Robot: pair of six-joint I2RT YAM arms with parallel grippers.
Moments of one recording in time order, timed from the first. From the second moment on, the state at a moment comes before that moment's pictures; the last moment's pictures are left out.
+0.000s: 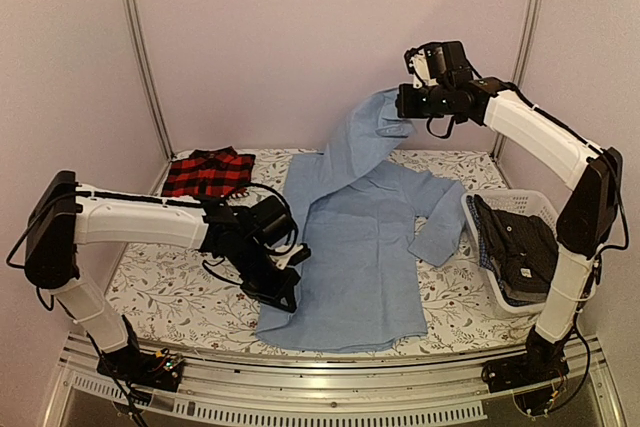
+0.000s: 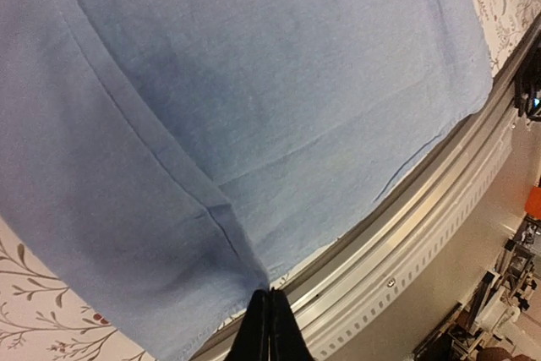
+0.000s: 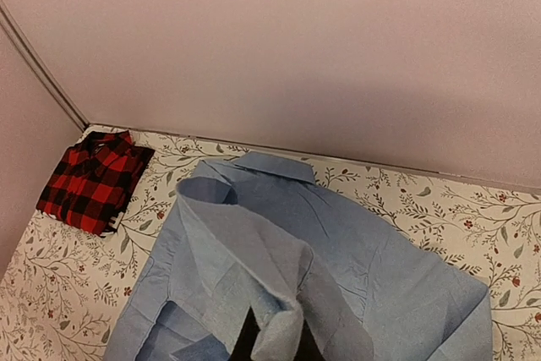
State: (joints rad) left arm -0.97 1.64 1.05 -0.67 0.36 -0.54; right arm 0.50 1.86 1.90 -0.52 0.10 0.23
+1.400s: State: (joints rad) left arm -0.74 1.50 1.00 -0.52 0.40 -0.52; right arm 0.71 1.92 1.71 -0.51 -0.34 0.37
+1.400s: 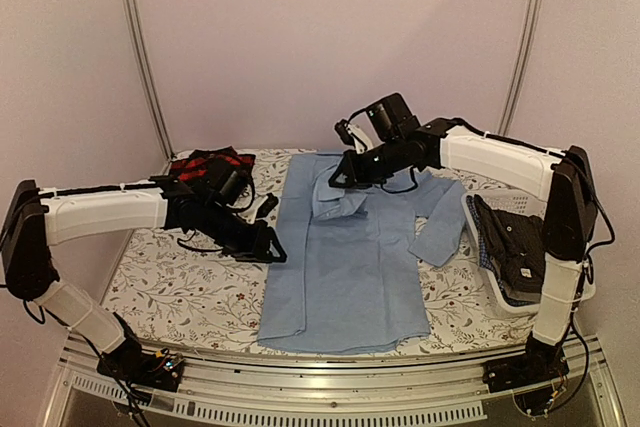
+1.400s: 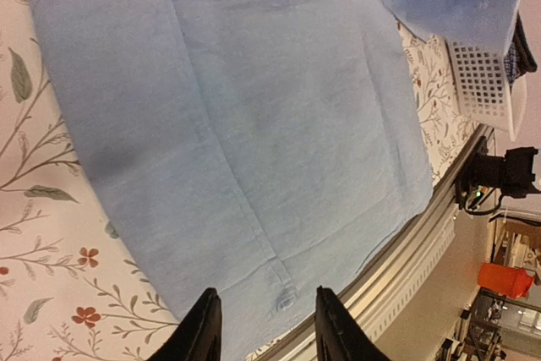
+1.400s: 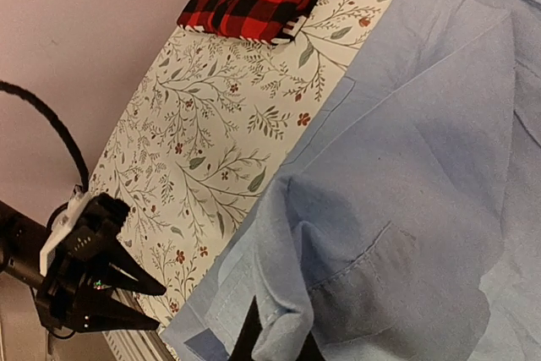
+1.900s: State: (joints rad) left arm -0.63 1.48 0.88 -0.38 0.43 -0.55; right arm 0.82 2.07 1.70 -0.50 -0.45 0.43
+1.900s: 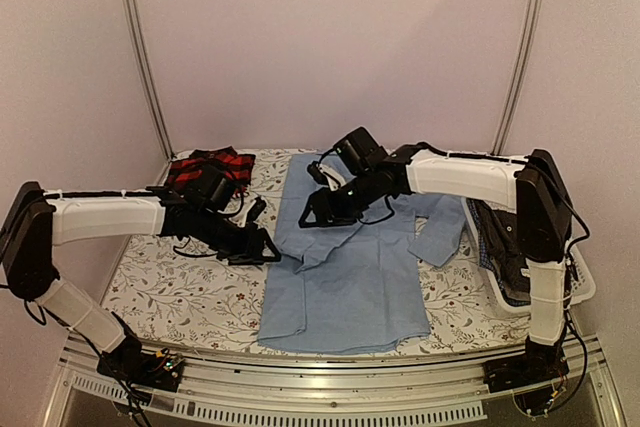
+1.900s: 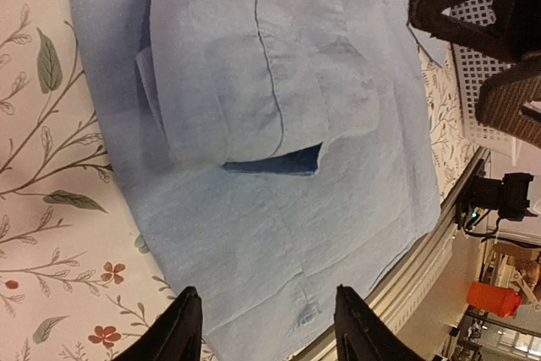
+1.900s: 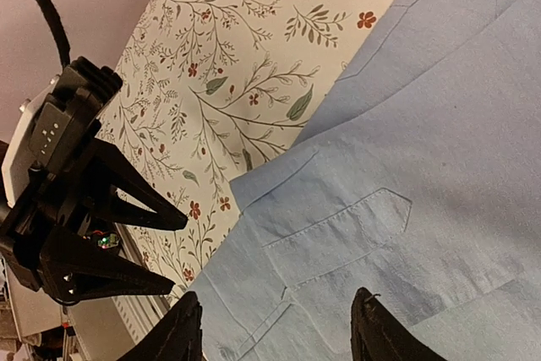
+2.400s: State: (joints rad) left arm -0.63 1.62 0.92 -0.29 0.33 -0.50; right arm 0.86 1.89 1.38 -0.40 -0.33 0.41
